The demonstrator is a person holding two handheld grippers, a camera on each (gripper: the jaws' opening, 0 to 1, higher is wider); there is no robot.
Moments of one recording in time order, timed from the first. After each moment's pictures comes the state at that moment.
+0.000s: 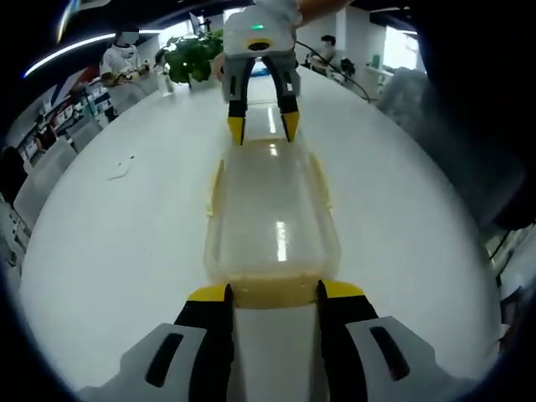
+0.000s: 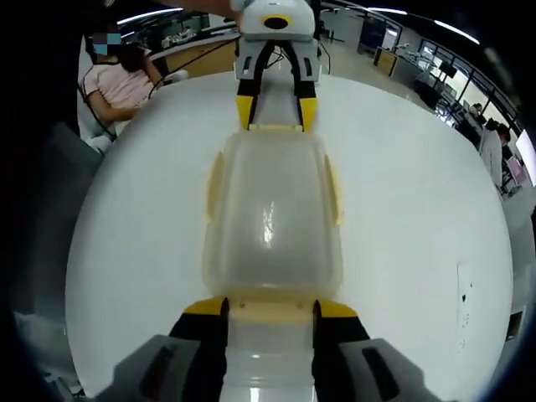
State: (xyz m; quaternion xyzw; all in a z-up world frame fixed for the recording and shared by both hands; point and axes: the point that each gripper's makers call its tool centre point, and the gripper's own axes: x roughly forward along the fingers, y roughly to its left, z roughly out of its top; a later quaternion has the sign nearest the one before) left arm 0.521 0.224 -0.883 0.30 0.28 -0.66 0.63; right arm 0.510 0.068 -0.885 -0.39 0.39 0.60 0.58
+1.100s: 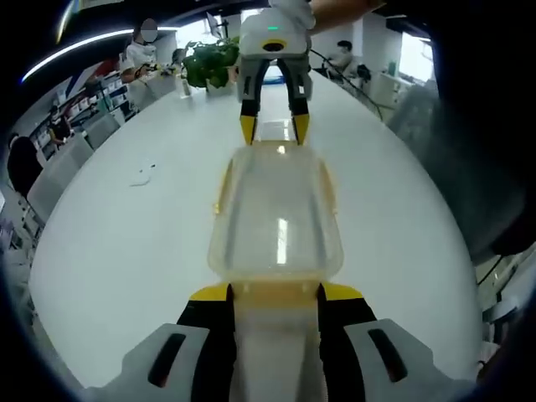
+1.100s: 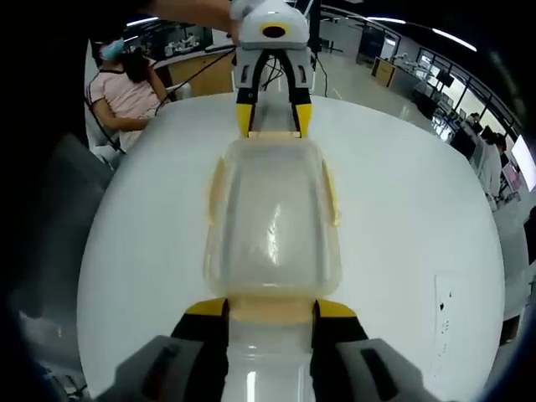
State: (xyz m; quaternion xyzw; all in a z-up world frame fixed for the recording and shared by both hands) left arm 0.517 0.224 -0.831 0.29 0.28 -0.63 0.66; right arm 0.510 0.066 -0.838 -0.38 0.36 0.61 0.59
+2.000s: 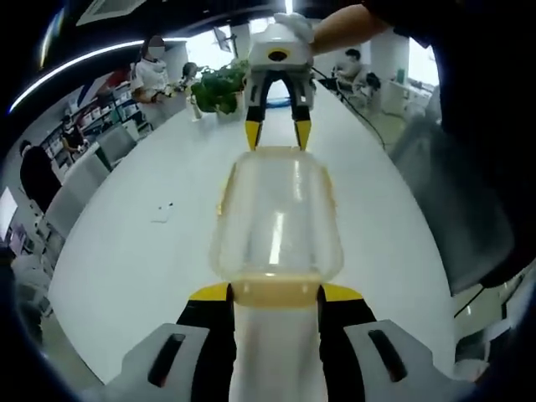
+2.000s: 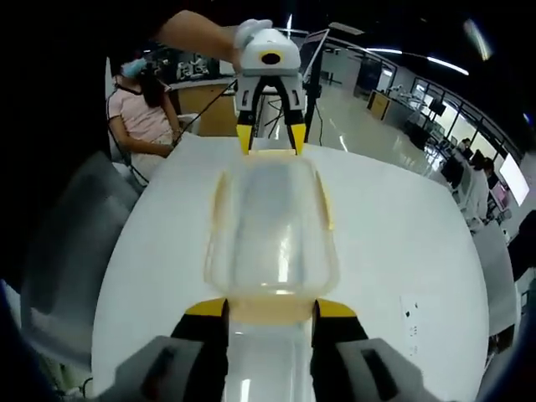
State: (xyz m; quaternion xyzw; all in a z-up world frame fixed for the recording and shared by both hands) left arm 0.501 0.201 -0.751 0.29 0.25 -0.61 0.69; right arm 0.497 0.044 -0.757 -0.36 0.29 0.63 0.62
